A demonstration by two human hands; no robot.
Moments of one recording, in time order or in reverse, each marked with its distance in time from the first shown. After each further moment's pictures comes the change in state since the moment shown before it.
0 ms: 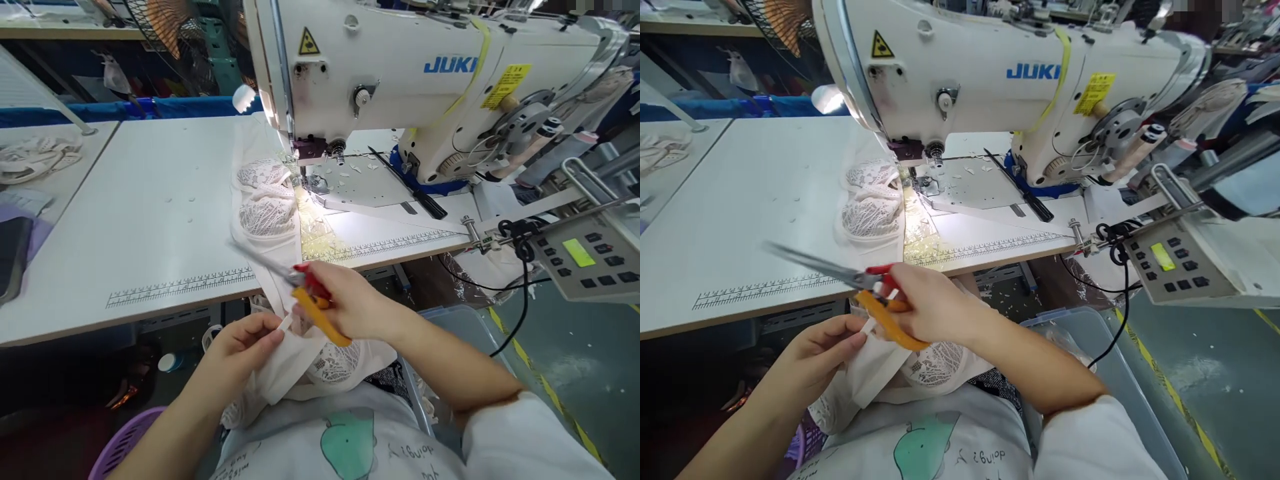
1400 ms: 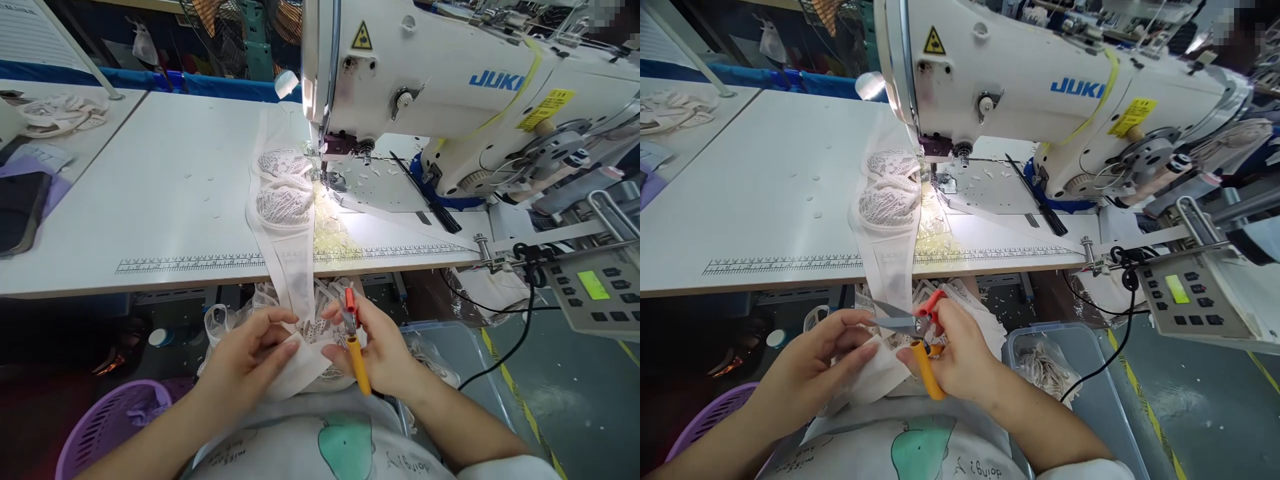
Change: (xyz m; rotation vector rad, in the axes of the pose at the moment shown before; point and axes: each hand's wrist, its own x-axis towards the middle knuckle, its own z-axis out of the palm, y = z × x) left_hand -0.024 -0.002 0.014 0.392 0.089 0.235; right_hand -0.051 0.007 0.037 0.130 0.271 0.158
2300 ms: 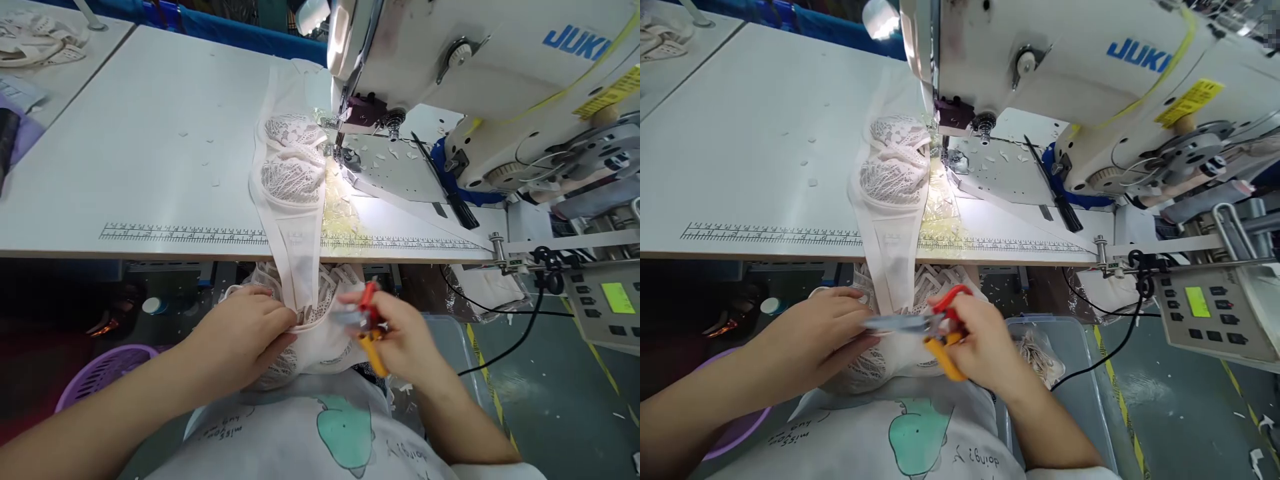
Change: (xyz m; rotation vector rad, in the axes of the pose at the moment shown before) left_hand 0.019 -0.004 -0.017 0.860 -0.340 0.477; right_hand -0.007 0.015 -0.017 -0.113 -0.055 0.013
